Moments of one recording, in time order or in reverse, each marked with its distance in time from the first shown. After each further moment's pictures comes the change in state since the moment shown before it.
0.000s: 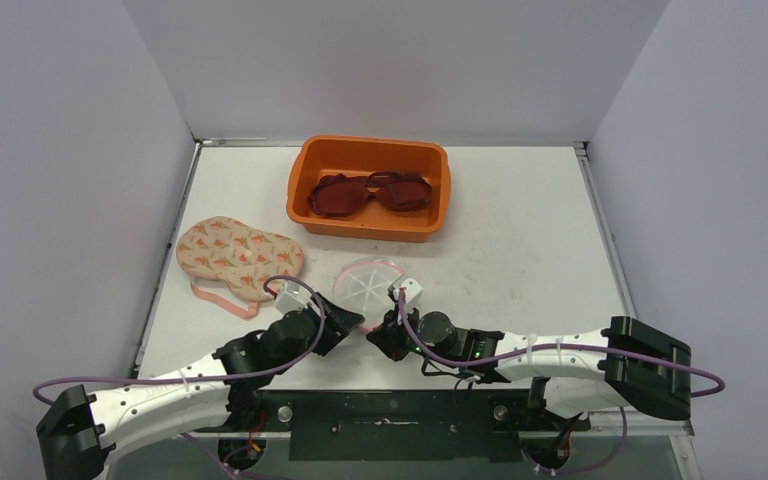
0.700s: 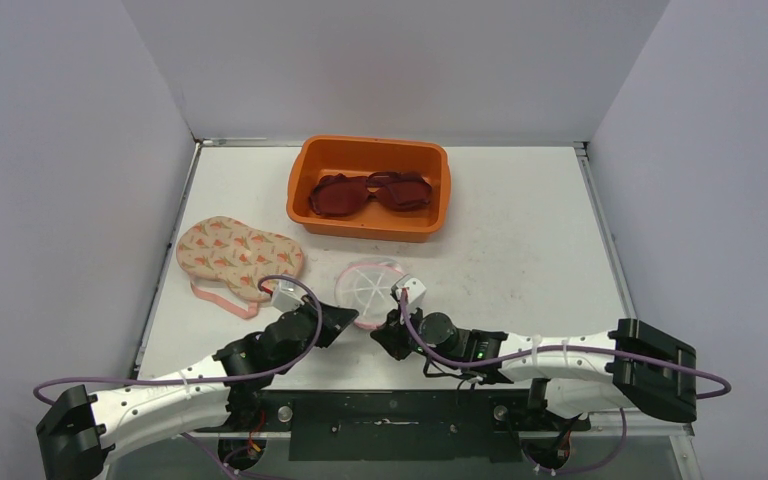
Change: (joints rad) left arm -0.003 0.014 -0.029 0.153 -0.090 -0.007; right arm 0.005 -0.021 0.002 -0.021 0.033 -0.005
